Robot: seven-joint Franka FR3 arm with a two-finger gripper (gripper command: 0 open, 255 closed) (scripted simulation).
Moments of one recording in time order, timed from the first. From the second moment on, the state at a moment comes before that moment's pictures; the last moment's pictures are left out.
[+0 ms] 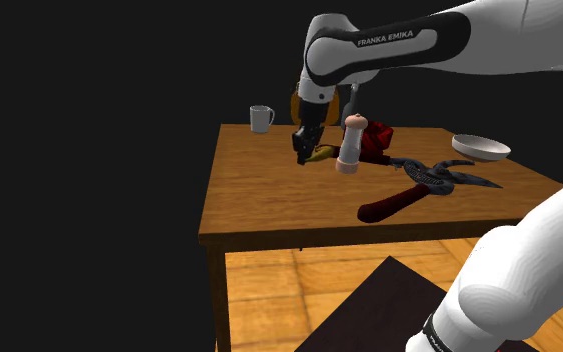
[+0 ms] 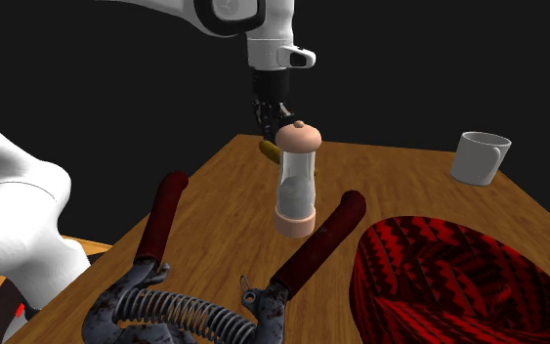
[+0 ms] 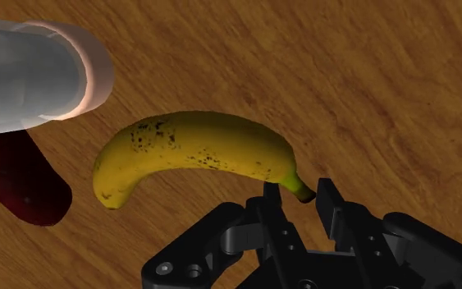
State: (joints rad) arm 0.02 -0.28 0.02 -2.09 0.05 1.84 -0.19
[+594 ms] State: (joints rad) arm 0.02 -0.27 0.02 -1.96 0.05 1.72 -0.19
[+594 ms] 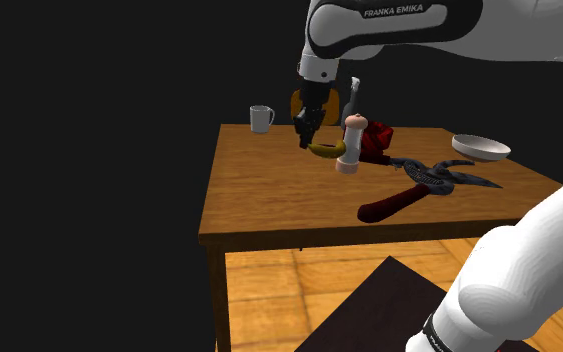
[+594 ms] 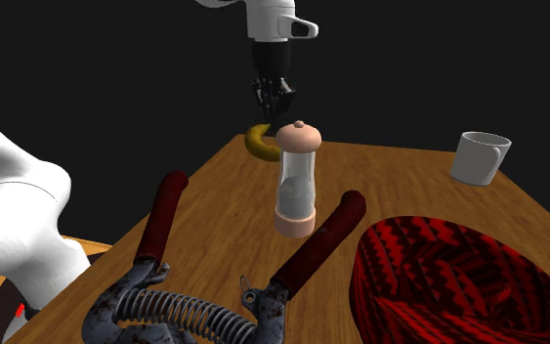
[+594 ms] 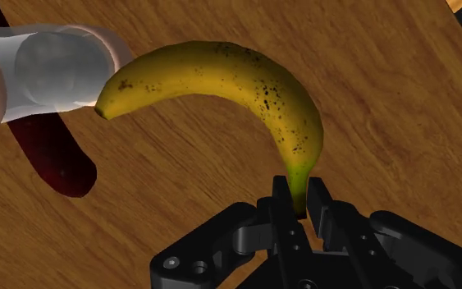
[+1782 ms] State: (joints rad) arm -0.06 -0.21 -0.10 -1.76 0.02 1.57 -0.38
